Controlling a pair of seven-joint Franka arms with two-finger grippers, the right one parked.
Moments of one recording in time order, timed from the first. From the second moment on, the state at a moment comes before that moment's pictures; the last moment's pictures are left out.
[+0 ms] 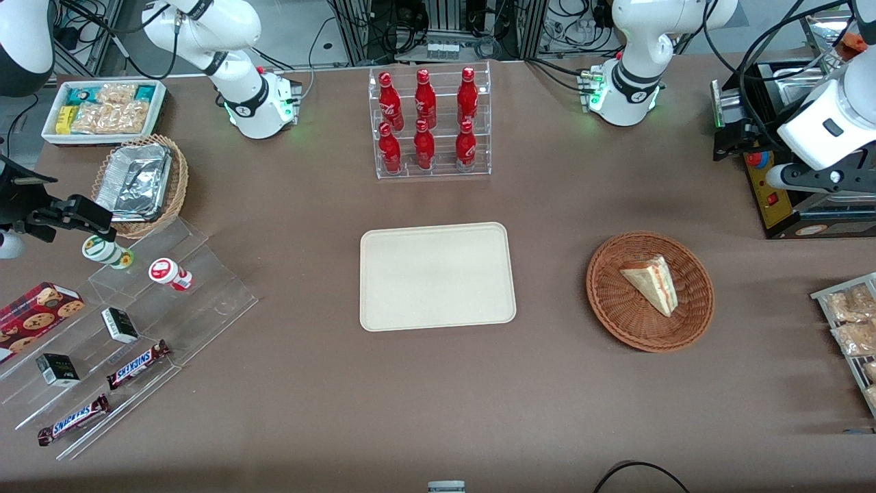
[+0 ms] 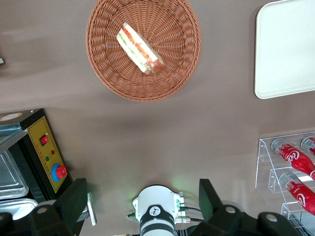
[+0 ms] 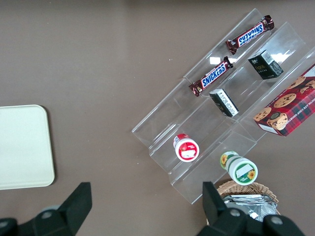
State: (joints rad) arm -0.04 -0.02 -0.04 -1.56 -0.02 1.29 0.05
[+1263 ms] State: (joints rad) arm -0.04 0.04 -0.03 -2.00 -0.02 1.91 0.00
